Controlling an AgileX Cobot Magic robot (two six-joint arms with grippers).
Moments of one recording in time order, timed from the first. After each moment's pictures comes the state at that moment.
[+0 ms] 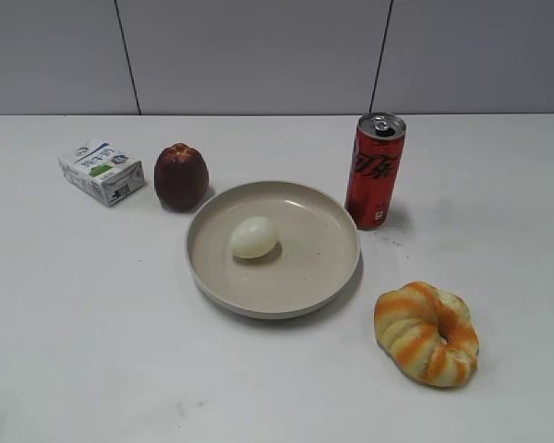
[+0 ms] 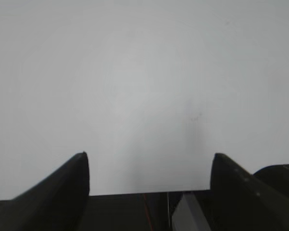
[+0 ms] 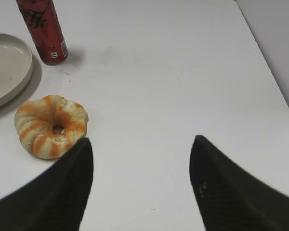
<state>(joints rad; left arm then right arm) -0.10 0.62 -0.56 -0.08 1.13 0.15 0.03 0.00 -0.50 0.07 1.05 -0.01</state>
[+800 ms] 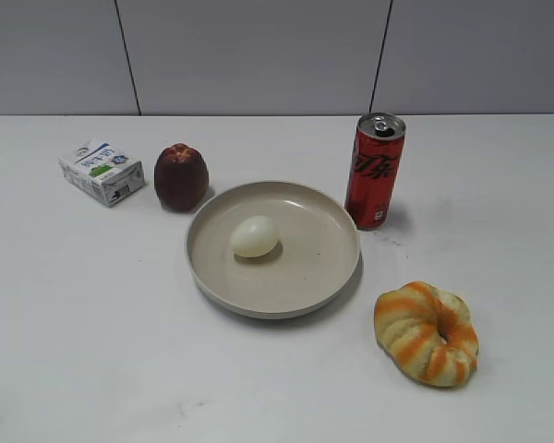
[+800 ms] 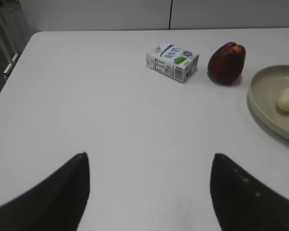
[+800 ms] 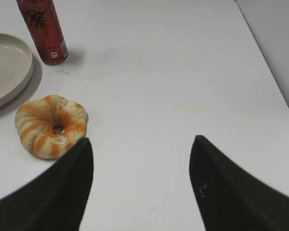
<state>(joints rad) -0.10 0.02 -0.51 -0.08 1.04 0.13 0.03 0.00 -0.50 0.07 1.05 -0.01</state>
